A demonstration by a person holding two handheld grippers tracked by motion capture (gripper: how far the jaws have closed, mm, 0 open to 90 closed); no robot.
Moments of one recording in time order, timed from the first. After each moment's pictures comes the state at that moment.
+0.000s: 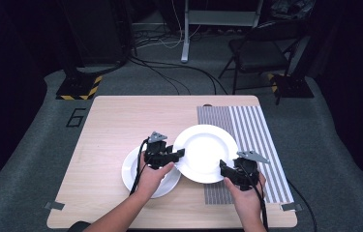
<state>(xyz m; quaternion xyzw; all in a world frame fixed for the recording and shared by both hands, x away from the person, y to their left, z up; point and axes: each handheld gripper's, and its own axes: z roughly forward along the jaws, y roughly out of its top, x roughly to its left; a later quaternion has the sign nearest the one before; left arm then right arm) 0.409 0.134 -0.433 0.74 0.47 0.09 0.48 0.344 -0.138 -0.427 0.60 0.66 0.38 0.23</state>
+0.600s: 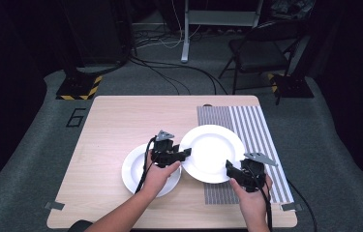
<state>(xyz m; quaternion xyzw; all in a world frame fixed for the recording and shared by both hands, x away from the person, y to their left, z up) 0.414 0.116 -0.432 0.74 0.46 0.08 0.48 0.338 -0.153 -0.426 0.61 0.65 0.38 0.24</state>
